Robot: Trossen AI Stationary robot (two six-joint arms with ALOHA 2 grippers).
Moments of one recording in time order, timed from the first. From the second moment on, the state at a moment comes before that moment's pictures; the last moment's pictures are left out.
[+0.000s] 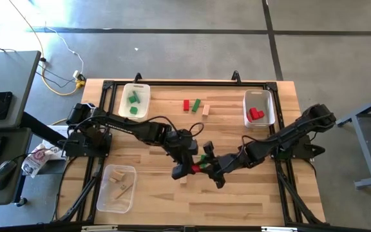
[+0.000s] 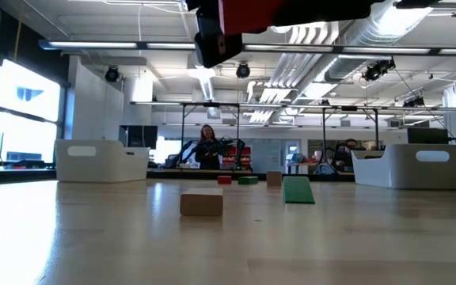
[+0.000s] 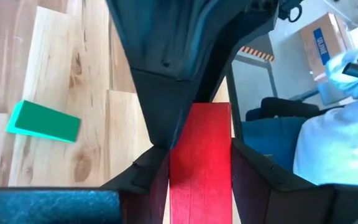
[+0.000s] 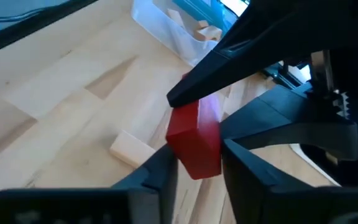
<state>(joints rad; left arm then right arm) -0.03 1.77 1.38 -0.36 0.33 -0.40 0.43 1.53 0.97 0.02 0.31 -0.40</state>
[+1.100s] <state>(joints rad) -0.03 1.77 1.38 -0.35 0.42 -0.38 0.50 1.53 0.97 0.04 0.43 -0.27</state>
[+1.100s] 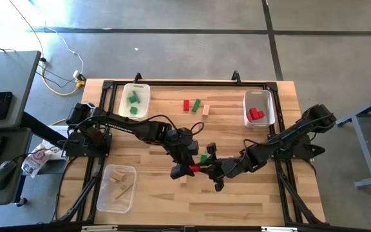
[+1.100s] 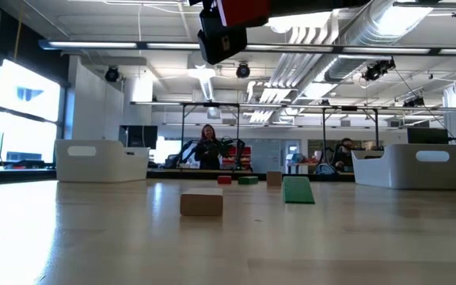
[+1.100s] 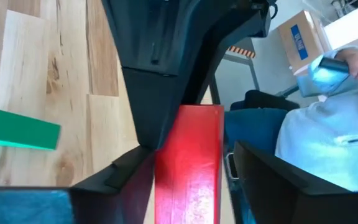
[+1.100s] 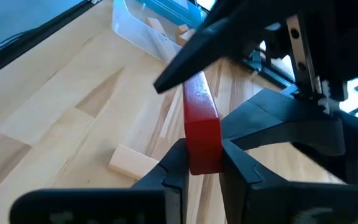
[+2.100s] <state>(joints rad) 0.07 1.70 1.38 -0.70 0.14 -0.07 0.27 1.53 0.97 -0.47 0.47 0.11</state>
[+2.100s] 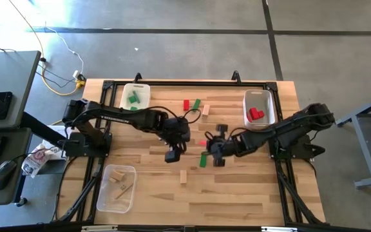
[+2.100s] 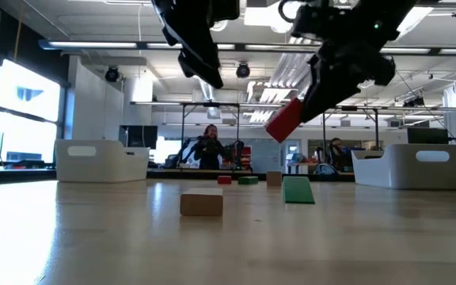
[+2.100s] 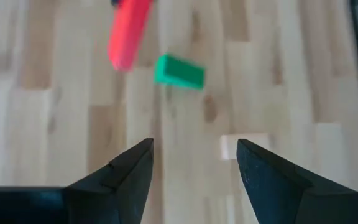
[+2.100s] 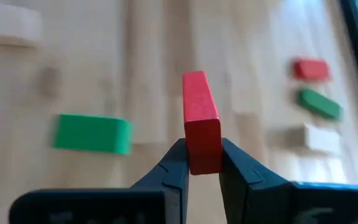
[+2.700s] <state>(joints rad) 0.07 1.38 1.02 -0.56 0.06 -0.20 0.06 1.53 0.97 -0.80 0.58 0.36</state>
